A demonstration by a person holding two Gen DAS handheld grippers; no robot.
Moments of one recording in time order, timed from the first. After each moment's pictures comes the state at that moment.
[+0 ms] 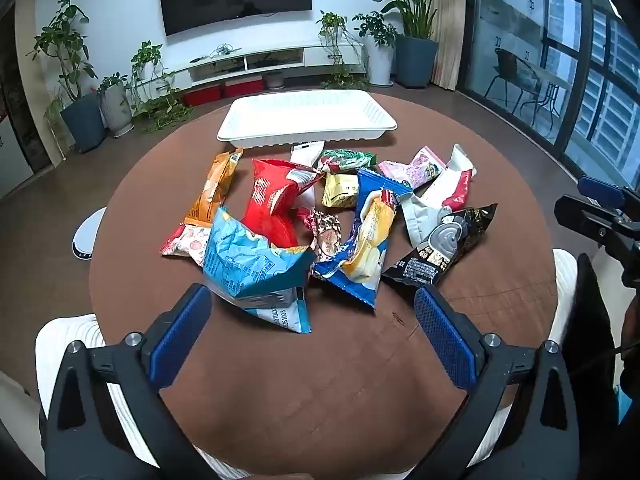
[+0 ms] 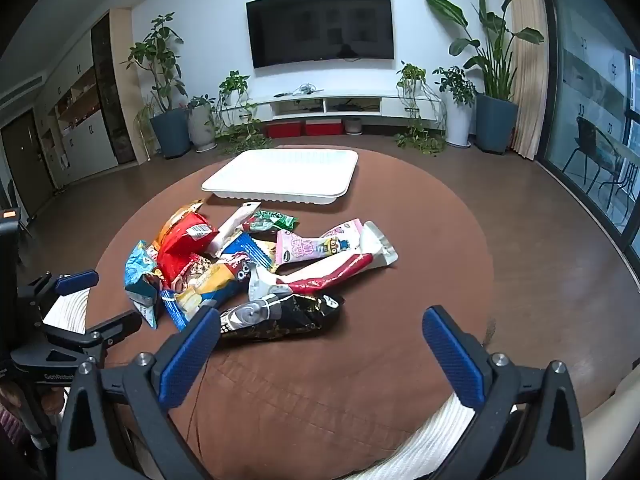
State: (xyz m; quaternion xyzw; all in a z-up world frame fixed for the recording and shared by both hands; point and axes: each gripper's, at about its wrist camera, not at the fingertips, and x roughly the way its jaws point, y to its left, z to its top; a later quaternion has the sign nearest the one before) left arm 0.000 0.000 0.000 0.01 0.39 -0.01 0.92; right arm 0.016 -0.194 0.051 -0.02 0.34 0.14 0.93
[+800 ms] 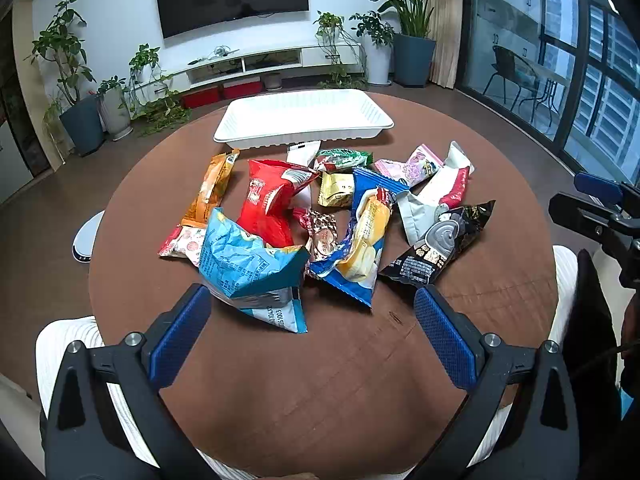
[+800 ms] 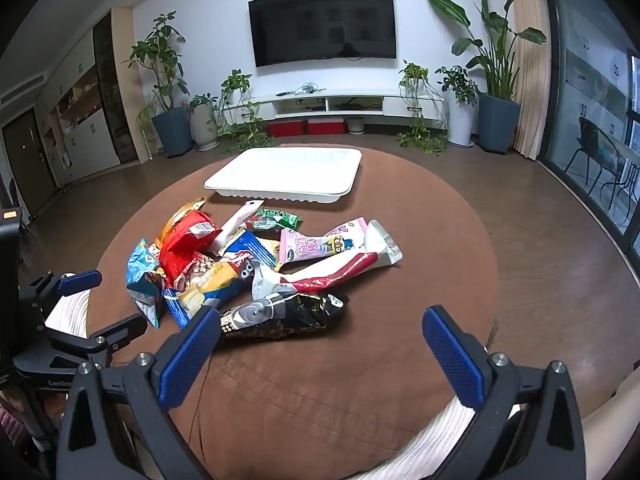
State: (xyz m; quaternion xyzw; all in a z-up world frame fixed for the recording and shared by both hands) left arm -0.001 -0.004 -0.001 0.02 0.39 0.00 0.92; right arm 0.015 -0.193 0.051 -0.02 0.34 0.14 0.93
